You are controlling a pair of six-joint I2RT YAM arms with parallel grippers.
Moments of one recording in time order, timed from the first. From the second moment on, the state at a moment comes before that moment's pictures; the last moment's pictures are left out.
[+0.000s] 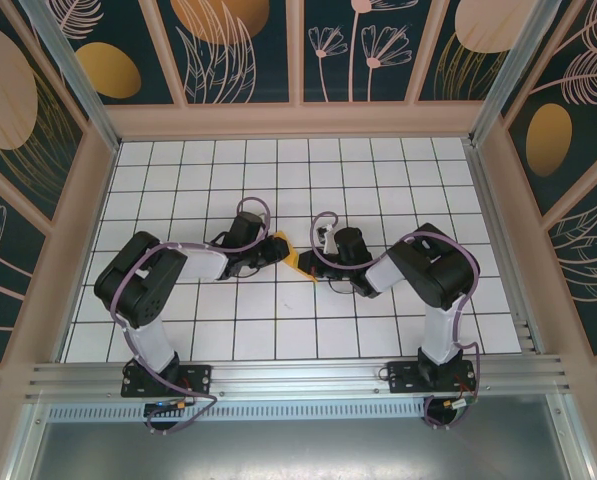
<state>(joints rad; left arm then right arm) -0.57 1.79 0.76 0.25 0.28 -0.84 0.65 1.91 0.60 0.78 -0.50 0.86</state>
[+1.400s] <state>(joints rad) -0.57 1.80 0.83 0.17 0.28 -0.82 0.58 1.78 0.63 0.39 -0.58 0.77</state>
